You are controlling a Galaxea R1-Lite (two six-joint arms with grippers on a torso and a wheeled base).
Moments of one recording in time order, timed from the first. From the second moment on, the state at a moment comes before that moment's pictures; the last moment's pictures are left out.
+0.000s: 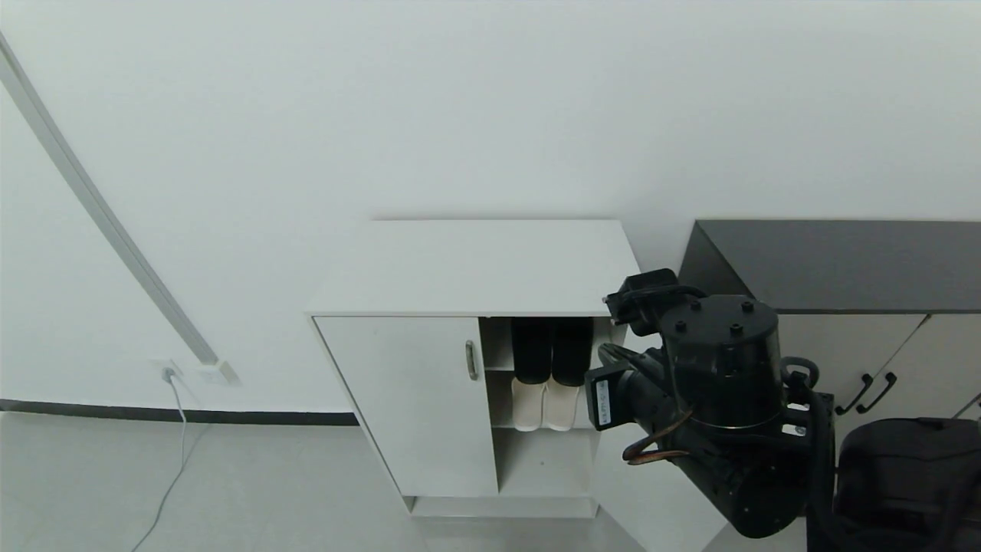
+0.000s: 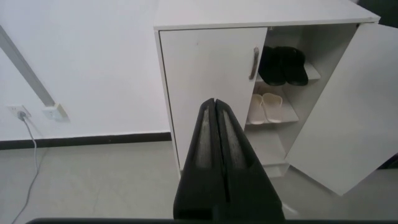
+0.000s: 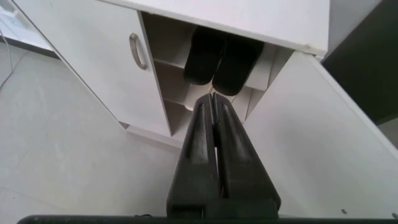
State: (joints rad) left arm 0.00 0.00 0.00 0.00 -0.03 0.02; right arm 0.92 1.77 -0.86 -0.63 -0.63 0.14
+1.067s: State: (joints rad) left arm 0.00 0.00 0.00 0.00 -0.04 0.03; right arm 0.91 1.76 -0.85 -0.65 -0.63 0.13
